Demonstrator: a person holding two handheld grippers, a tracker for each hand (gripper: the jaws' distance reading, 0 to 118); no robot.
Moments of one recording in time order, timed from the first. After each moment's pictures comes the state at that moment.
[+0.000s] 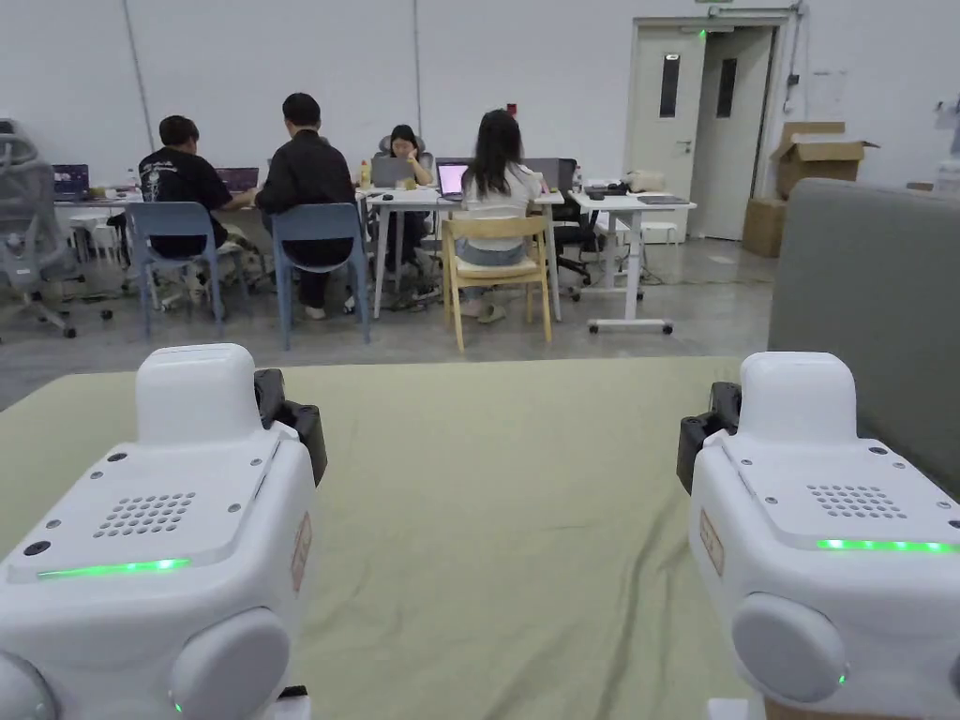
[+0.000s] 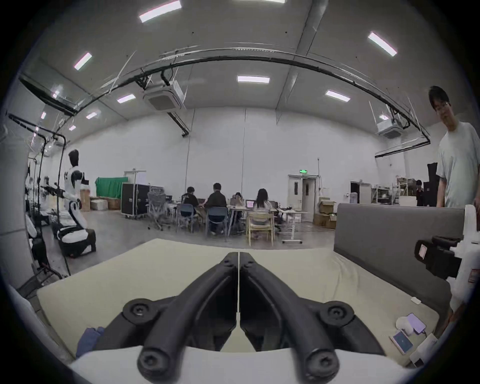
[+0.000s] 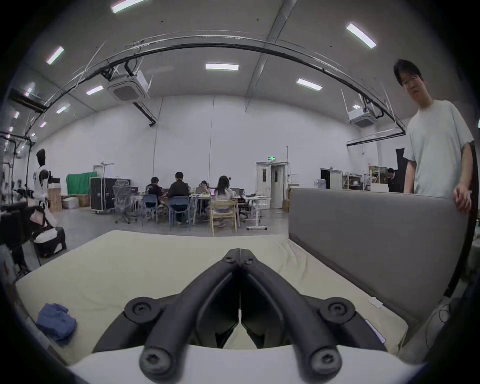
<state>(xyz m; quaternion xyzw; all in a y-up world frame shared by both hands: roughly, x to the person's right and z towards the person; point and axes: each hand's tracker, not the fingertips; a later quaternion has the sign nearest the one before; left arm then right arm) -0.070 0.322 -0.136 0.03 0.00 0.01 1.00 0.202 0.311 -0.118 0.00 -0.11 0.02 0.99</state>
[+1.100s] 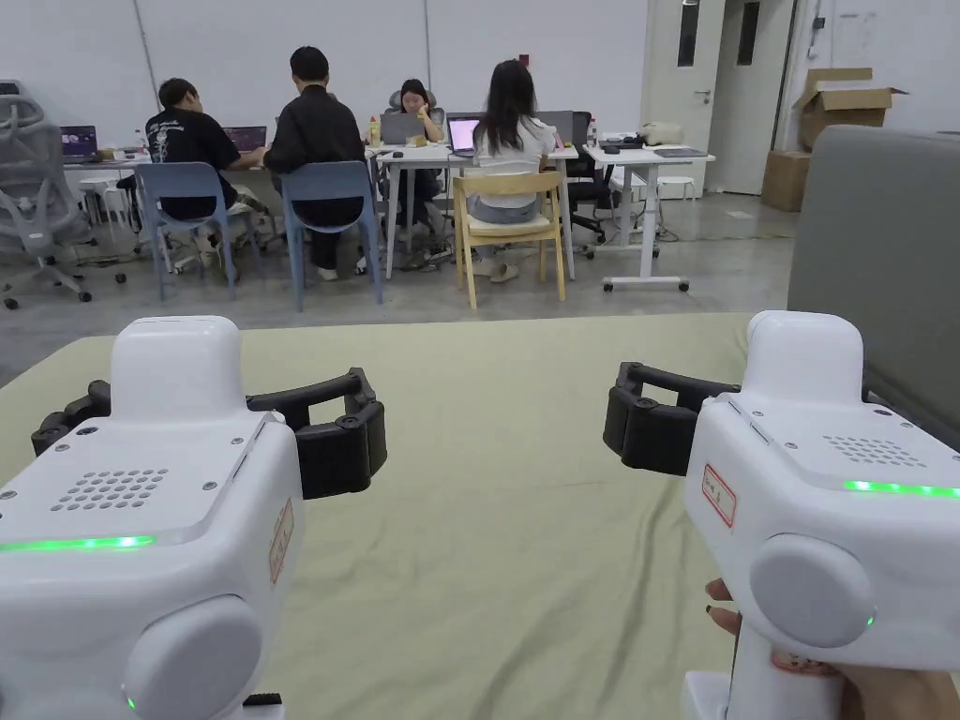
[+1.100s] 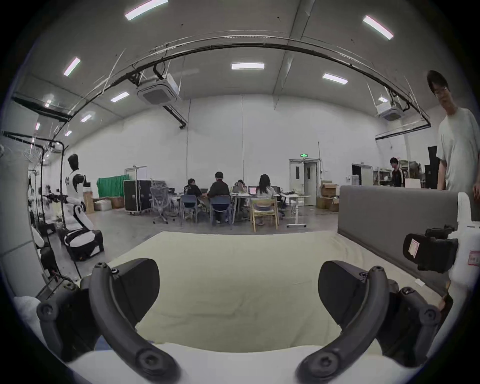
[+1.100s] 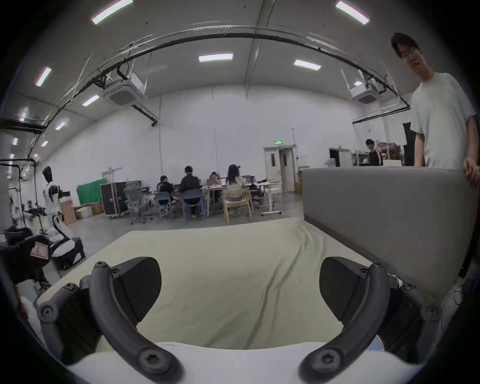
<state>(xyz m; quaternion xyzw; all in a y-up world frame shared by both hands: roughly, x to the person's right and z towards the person) -0.079 0.320 -0.119 -0.01 0.01 -0.02 1.00 0.197 0.308 -0.123 -0.05 -0.06 -0.05 1.00</state>
